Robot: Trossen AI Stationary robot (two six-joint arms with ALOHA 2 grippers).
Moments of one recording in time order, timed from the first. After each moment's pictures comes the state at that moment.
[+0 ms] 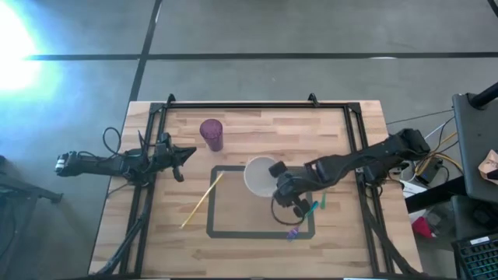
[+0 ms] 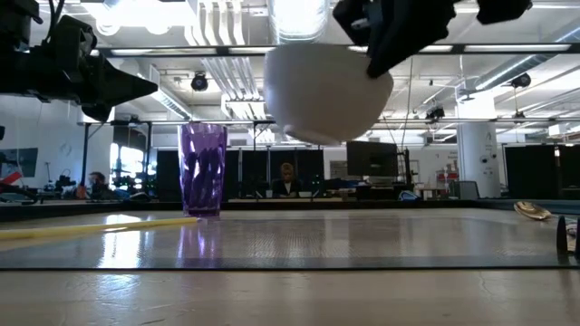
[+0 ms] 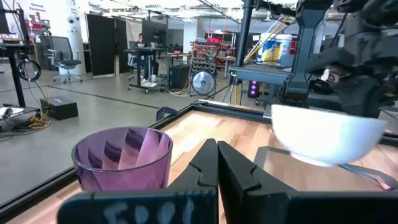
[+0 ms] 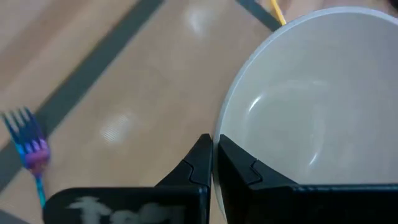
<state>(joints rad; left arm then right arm) -0.07 0.17 0.03 0.16 -0.46 -0.04 0.28 1.56 1.23 -0.64 0.09 -0.36</state>
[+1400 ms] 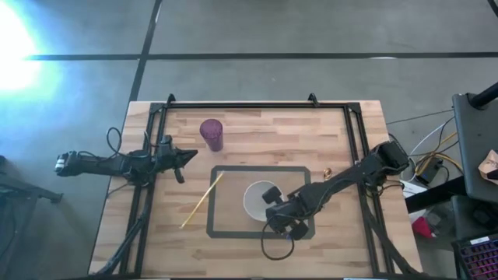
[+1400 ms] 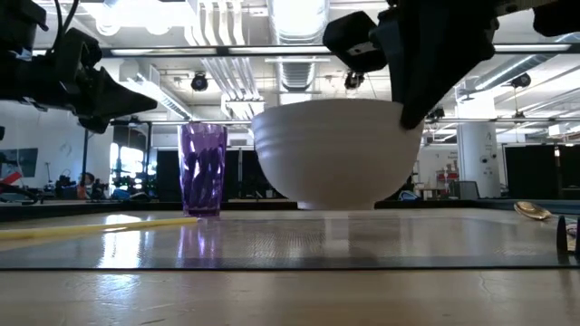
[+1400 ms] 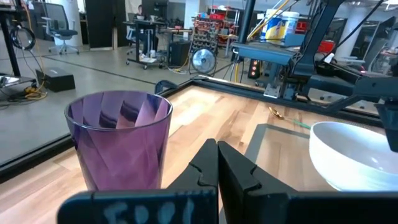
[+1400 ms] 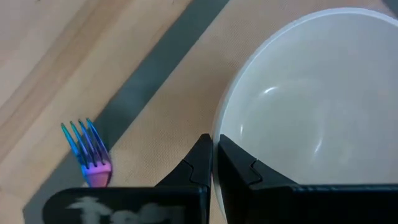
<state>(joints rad) -0.07 0.18 0.03 0.05 -0.46 -0.14 0.43 1.83 1.38 -0.75 0.07 -0.24</state>
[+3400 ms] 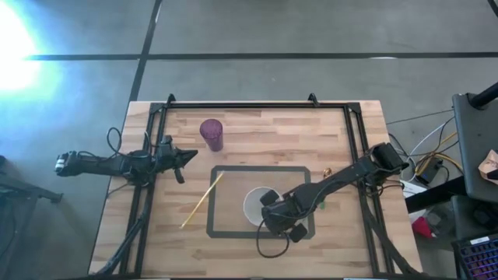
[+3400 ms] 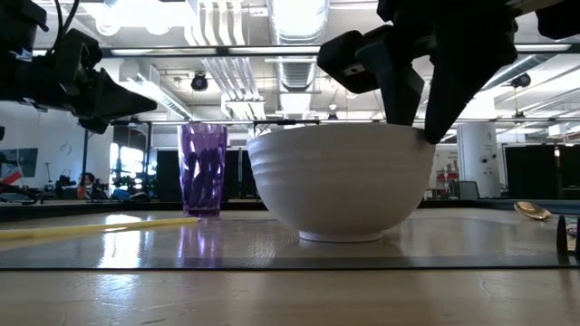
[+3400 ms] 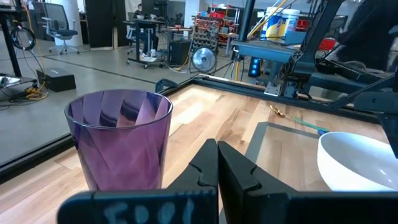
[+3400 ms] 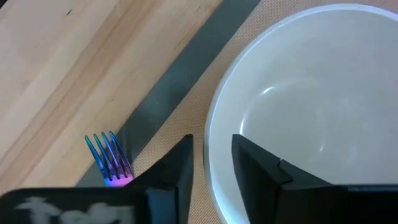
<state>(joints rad) -0.07 0.18 0.03 0.04 -0.46 -0.13 0.41 1.88 1.40 -0.74 -0.05 -0.22</state>
